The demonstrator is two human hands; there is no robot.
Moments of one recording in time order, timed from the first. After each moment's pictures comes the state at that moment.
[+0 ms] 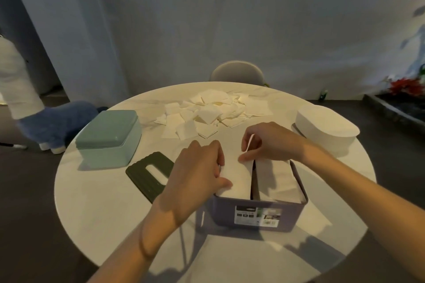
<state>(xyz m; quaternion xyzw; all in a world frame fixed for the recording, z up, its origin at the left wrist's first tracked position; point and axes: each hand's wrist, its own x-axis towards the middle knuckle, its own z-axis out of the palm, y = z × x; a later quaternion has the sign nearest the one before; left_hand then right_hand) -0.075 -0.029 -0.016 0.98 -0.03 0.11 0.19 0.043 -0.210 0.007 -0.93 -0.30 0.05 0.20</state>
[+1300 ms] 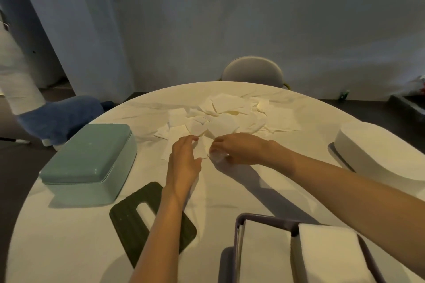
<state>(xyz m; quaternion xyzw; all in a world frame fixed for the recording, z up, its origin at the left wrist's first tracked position) 0.129 0.071 -0.124 0.91 0.13 0.20 0.35 0.233 -0.085 -0.075 -0.85 -0.53 -0.01 -0.06</state>
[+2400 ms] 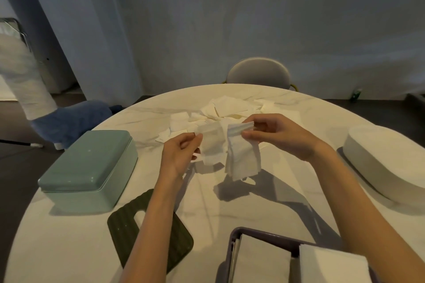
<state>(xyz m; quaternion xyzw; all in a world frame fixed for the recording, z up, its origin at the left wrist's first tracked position) 0.136 0.076 -0.087 0.71 0.16 0.23 0.65 0.221 -0.168 -0.024 -0.76 -0.35 0.14 0.53</state>
